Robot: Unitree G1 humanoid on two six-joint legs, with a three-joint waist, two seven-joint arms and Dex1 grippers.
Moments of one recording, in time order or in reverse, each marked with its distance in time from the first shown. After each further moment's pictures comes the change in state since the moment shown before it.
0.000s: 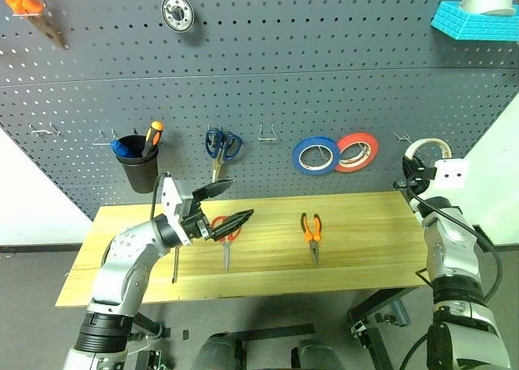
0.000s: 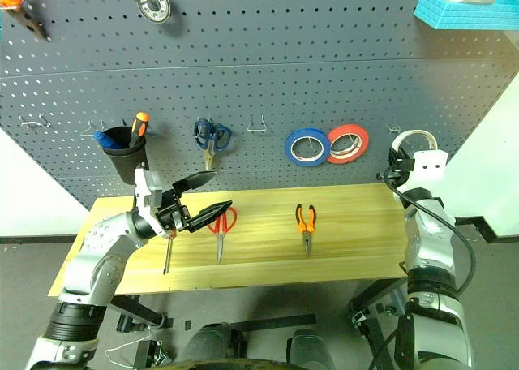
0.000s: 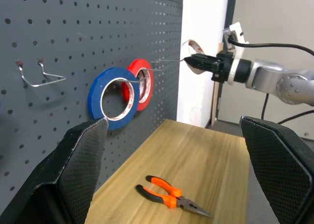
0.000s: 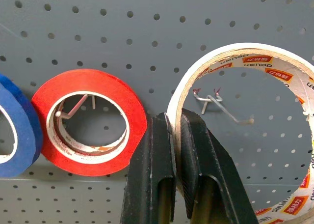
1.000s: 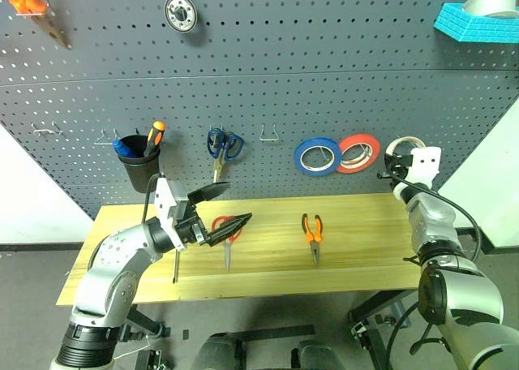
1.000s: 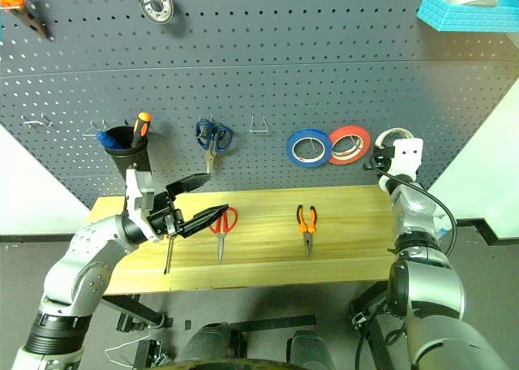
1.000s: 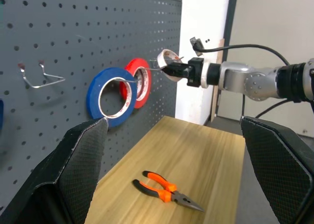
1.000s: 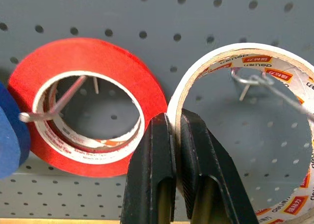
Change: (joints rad) left arm 0.059 0.063 0.029 -0.154 -0.063 0.105 0.063; right arm -0.310 -0.031 0.038 0.578 -0.092 -0.143 0.045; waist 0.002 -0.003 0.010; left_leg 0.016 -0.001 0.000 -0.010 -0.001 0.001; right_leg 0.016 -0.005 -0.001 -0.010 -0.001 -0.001
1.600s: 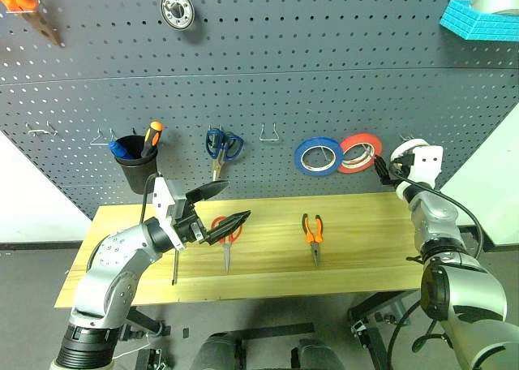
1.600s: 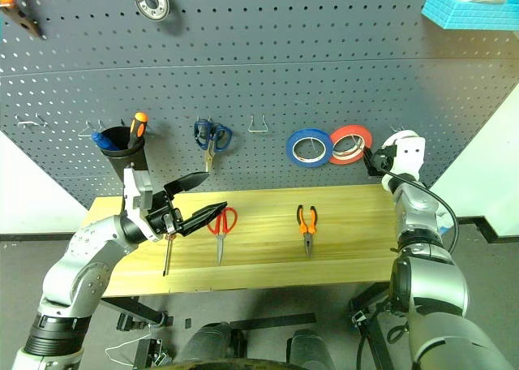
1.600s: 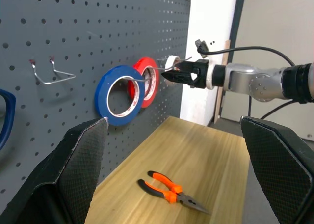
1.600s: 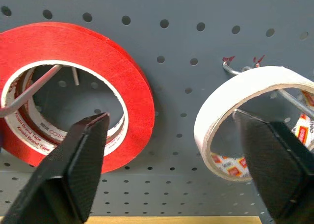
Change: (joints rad) left arm 0.005 -0.012 0.000 -0.005 0.002 -0.004 0.016; right arm 0.006 -0.019 0.002 0.003 -0.019 0.001 -0.006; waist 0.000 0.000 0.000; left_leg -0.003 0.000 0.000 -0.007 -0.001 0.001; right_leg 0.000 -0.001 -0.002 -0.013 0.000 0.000
